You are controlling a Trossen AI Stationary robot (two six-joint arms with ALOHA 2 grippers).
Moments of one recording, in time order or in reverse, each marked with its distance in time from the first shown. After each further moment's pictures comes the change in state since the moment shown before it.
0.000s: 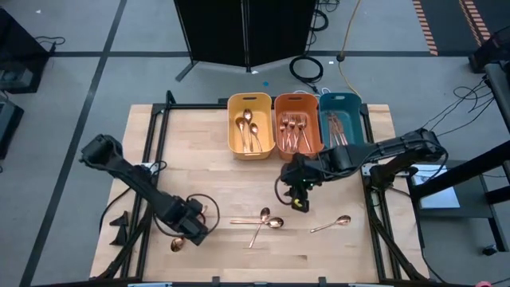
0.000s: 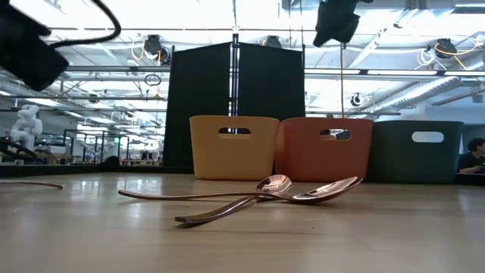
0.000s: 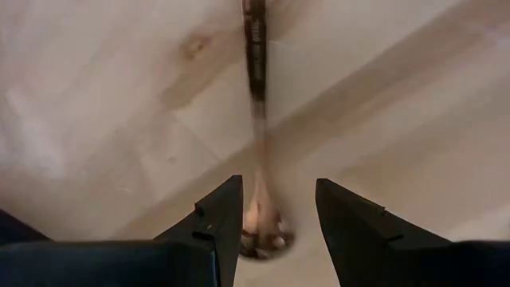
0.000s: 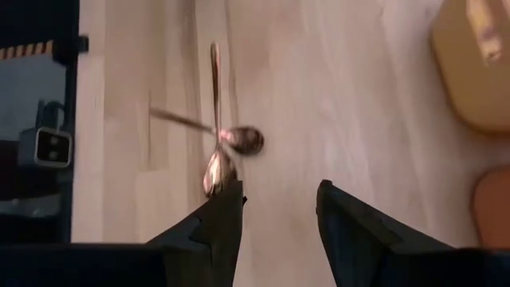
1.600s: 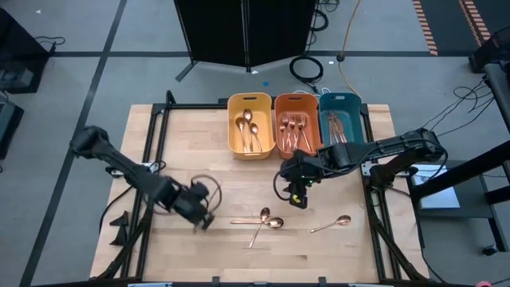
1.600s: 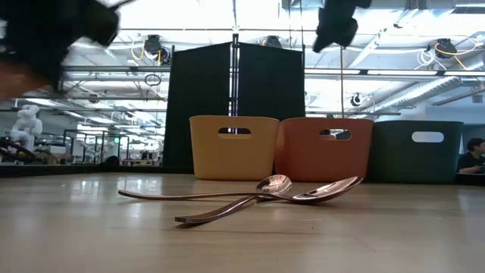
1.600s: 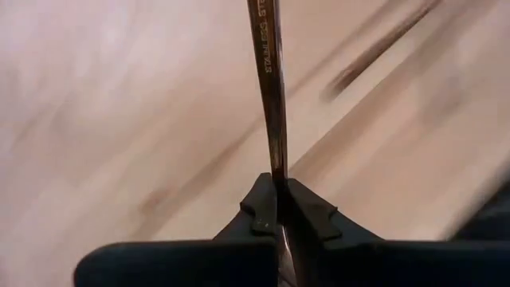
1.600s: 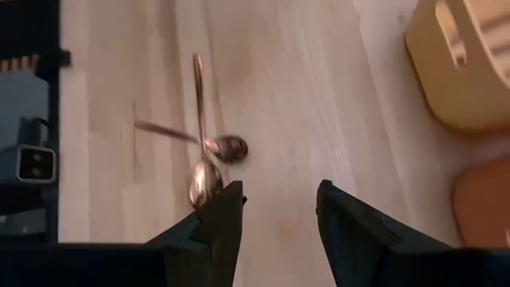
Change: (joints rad) left arm 0.118 -0.197 -0.026 0.094 -0.260 0.193; right arm -0.022 -0.001 0.001 0.001 0.026 0.012
